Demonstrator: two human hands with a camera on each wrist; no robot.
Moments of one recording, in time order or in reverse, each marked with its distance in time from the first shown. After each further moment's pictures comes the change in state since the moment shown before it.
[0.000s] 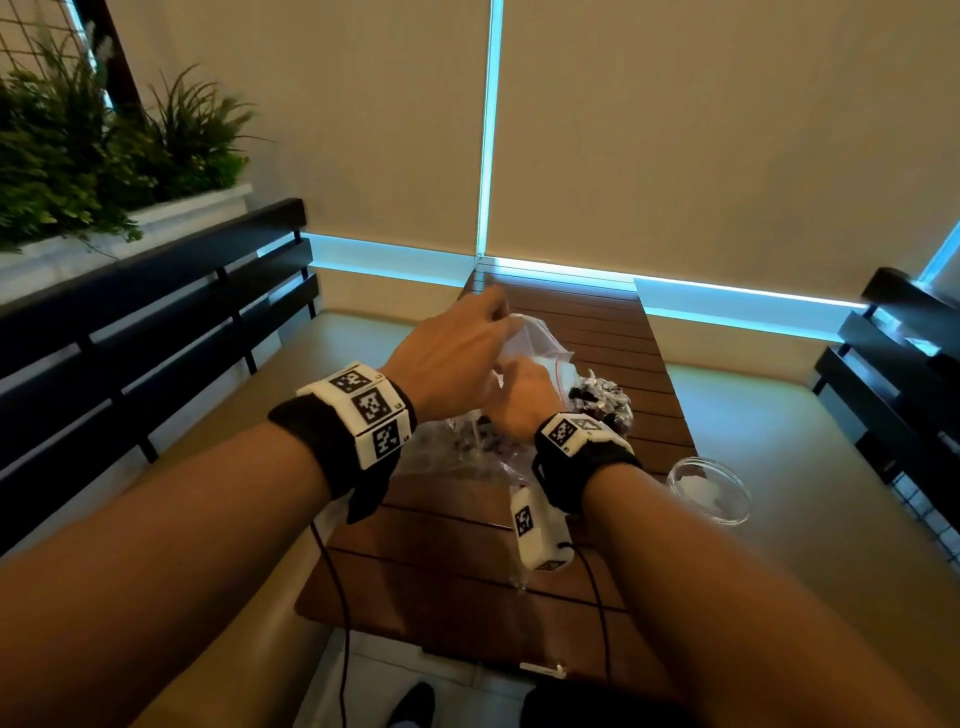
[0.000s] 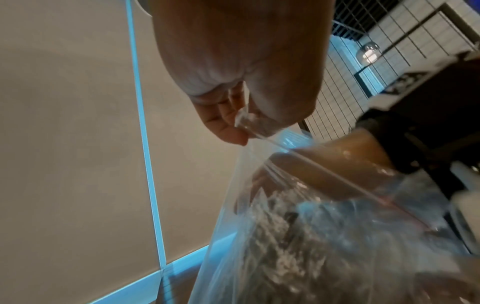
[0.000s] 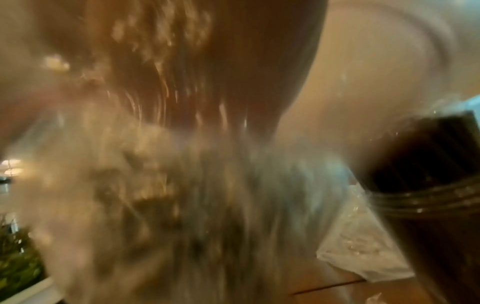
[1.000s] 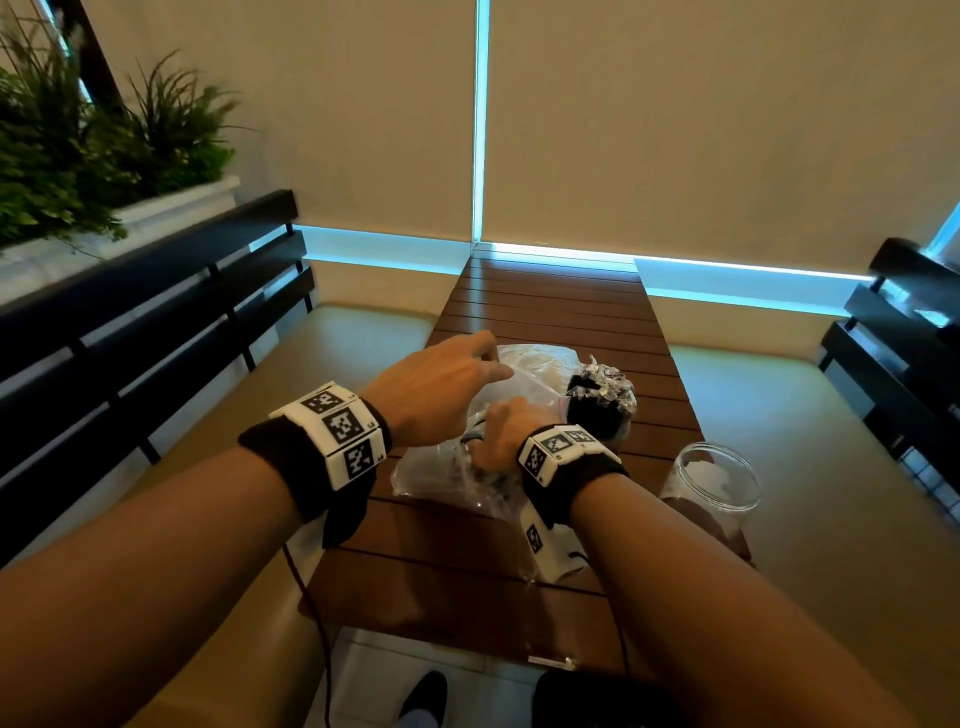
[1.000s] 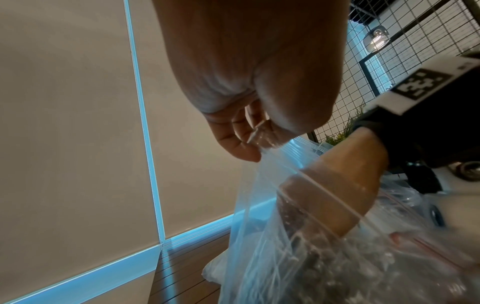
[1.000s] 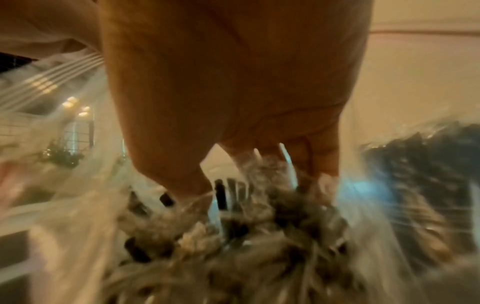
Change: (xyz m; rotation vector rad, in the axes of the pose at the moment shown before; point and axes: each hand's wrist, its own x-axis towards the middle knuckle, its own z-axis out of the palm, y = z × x) left_hand -0.015 -0.014 0.027 -0.056 -0.238 0.070; right_hand -0.018 0.004 0.017 -0.513 -0.403 0.091
